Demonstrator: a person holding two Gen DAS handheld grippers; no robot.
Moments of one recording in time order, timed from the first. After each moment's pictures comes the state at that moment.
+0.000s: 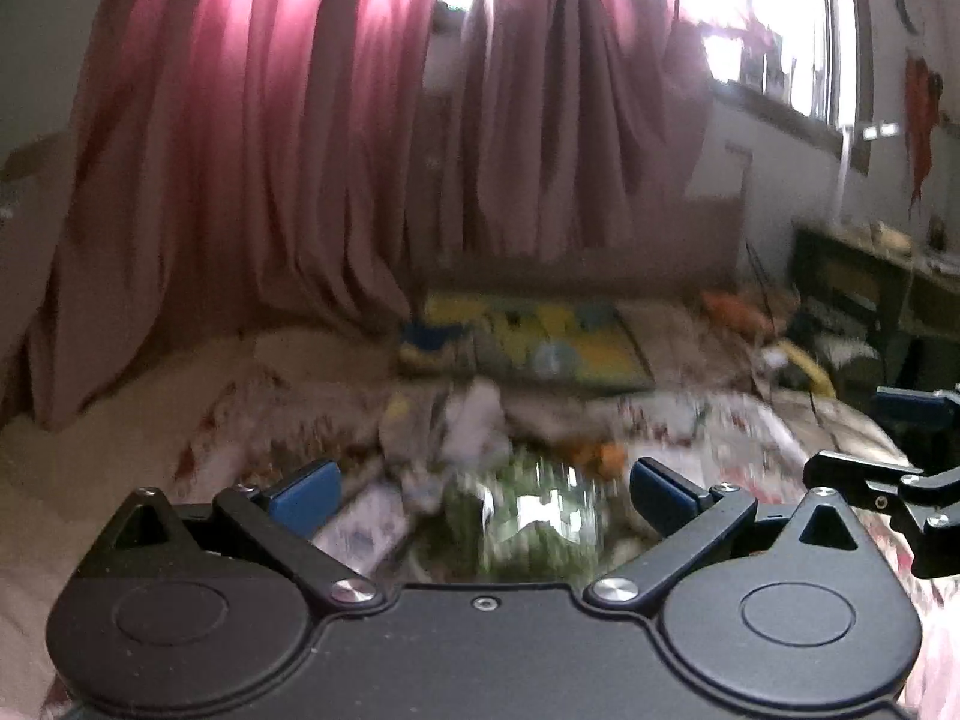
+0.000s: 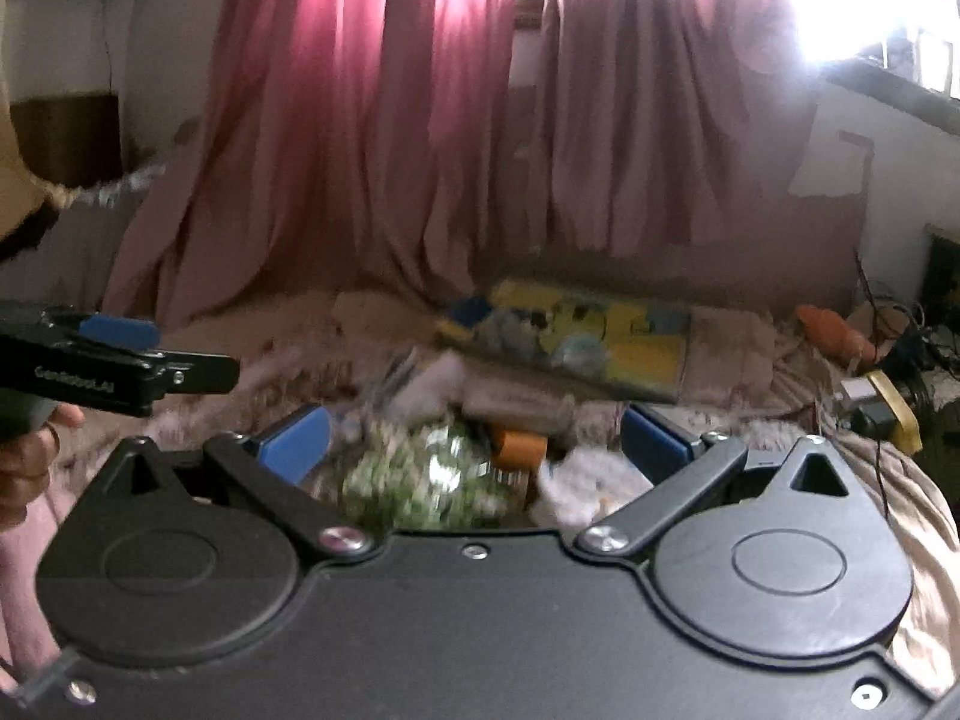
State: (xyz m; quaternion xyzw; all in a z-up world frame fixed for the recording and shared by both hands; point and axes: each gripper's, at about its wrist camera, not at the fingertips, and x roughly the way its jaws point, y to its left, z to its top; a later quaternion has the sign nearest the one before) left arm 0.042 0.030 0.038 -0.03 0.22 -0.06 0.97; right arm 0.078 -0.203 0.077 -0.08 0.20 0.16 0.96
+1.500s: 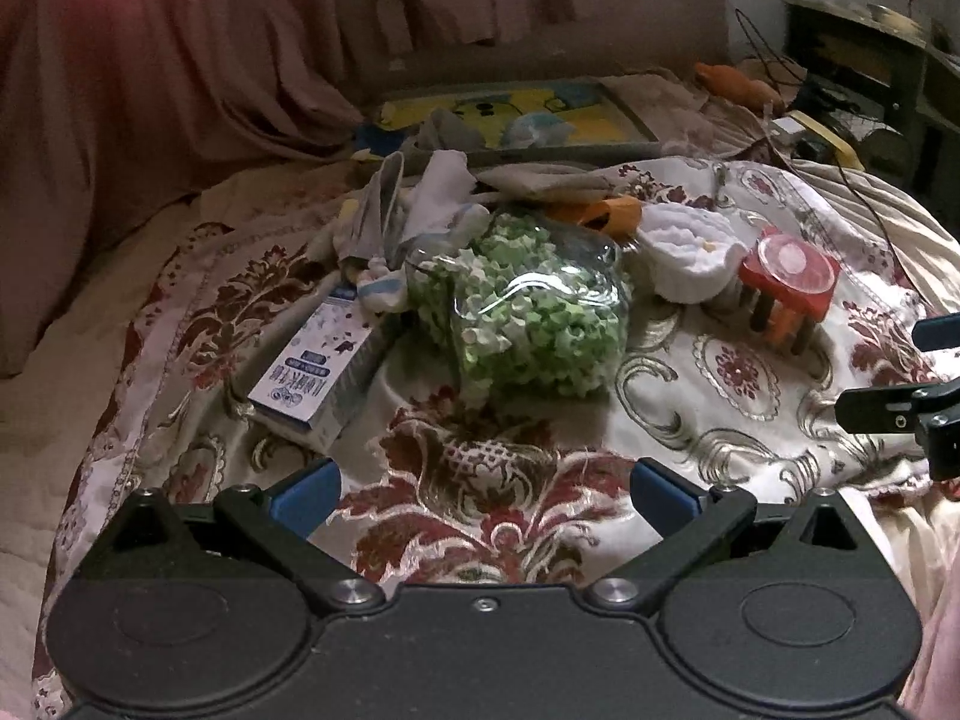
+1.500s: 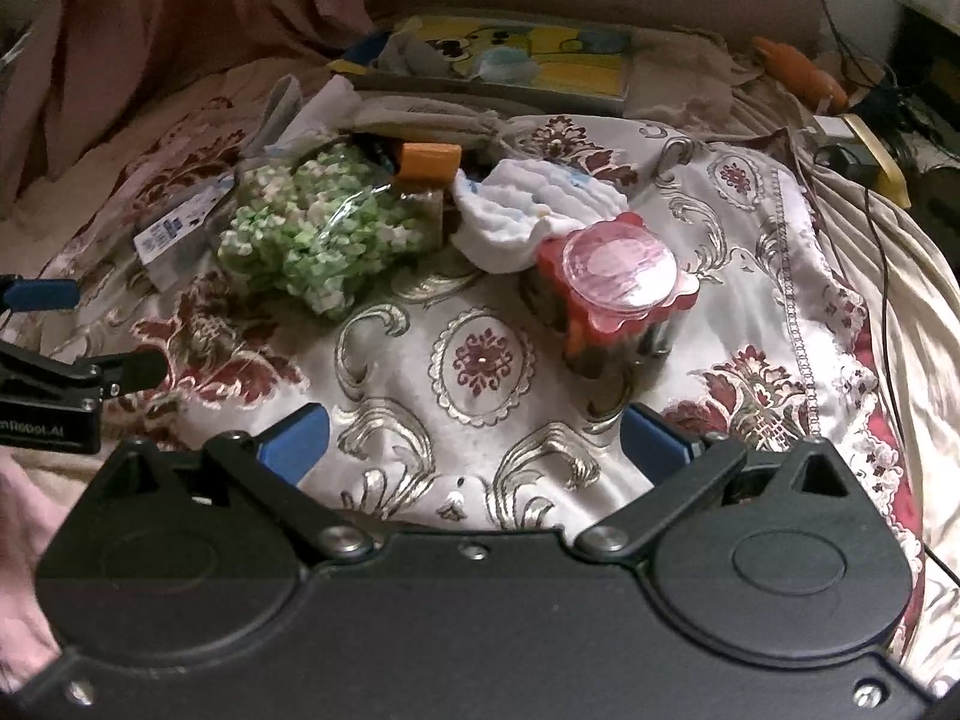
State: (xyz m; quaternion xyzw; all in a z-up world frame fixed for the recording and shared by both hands) left arm 0.094 -0.006 -0.052 0.07 0.38 -0.07 0.92; right arm 0.113 -0.232 -0.028 -0.05 0.42 0.06 0.90
